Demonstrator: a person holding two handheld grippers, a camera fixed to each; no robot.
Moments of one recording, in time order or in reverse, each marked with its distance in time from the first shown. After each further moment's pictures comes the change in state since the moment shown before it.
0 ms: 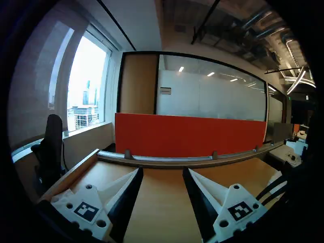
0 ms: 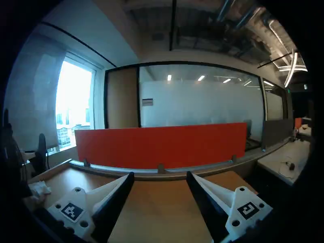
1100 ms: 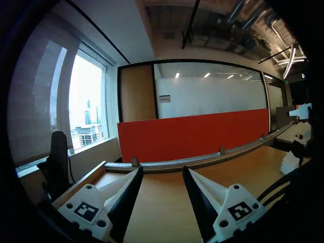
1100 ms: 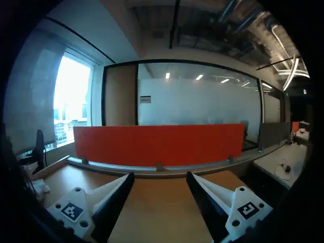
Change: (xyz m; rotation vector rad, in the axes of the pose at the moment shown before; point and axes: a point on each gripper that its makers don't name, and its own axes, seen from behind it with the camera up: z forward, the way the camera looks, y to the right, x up) left arm -0.036 -0.008 -0.005 0.035 0.092 0.149; right arm 0.005 -0.017 -0.010 -0.039 -0.026 -0.033
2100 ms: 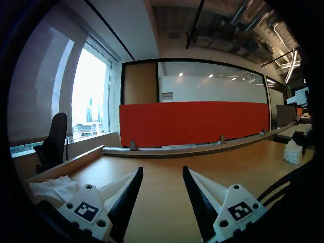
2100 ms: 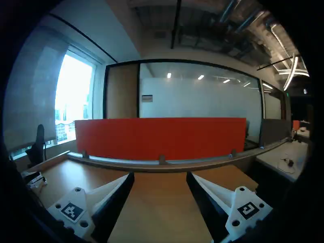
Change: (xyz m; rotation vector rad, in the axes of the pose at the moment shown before) left arm -0.119 0.010 -0.012 0.014 0.016 -0.052; right arm -0.065 -0.016 0.003 0.013 0.016 0.001
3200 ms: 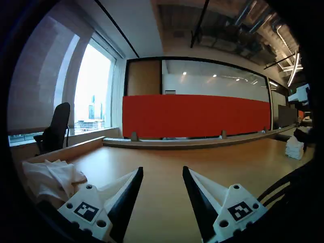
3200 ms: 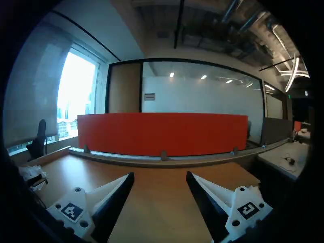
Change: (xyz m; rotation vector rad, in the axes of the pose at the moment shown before) left arm -0.054 0.000 -0.007 0.018 -0.006 -0.034; right arm -0.033 -0.003 -0.005 0.017 -0.004 -0.019
